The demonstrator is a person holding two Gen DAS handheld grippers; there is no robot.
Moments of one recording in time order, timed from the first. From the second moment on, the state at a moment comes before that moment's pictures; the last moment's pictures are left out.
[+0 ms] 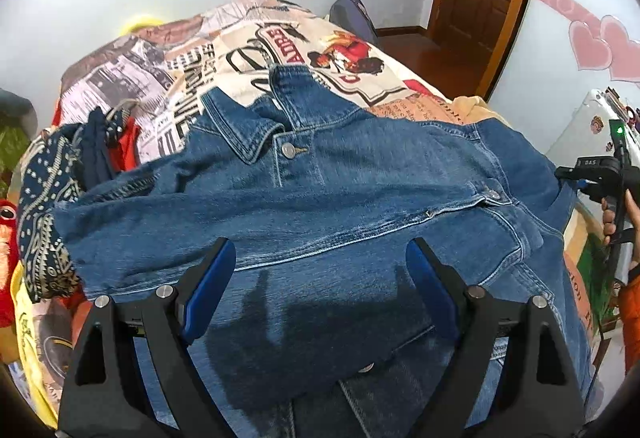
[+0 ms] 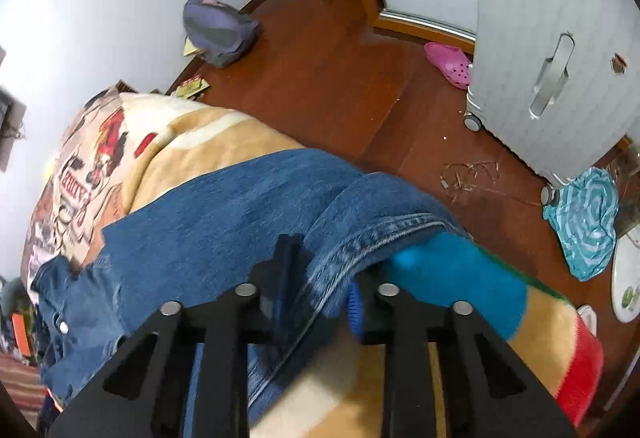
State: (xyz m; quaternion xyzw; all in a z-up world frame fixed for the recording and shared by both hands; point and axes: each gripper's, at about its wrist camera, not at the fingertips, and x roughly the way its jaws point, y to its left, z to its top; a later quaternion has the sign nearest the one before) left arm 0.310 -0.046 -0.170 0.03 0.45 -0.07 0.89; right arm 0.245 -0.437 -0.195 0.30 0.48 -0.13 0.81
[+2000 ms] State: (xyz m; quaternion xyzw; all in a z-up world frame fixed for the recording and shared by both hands) left arm 0.269 -0.007 -0.171 0.01 0.45 -0.05 0.89; right arm 0.229 -0.331 -0.180 0.35 0.49 0.04 0.80
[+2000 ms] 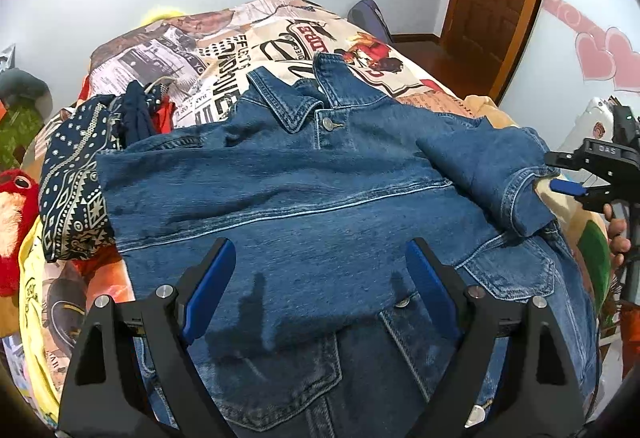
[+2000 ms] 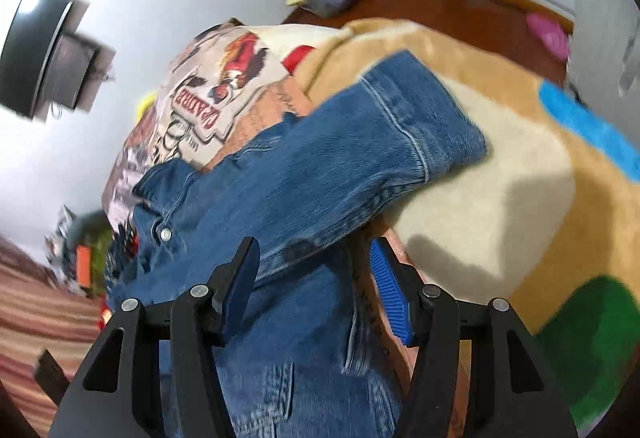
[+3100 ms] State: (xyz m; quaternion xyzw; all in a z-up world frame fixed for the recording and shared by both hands) left arm 0.230 0.101 -0.112 -0.06 0.36 0.04 0.93; right arm 0.235 -0.113 -0.024 0.09 0.35 0.26 0.89
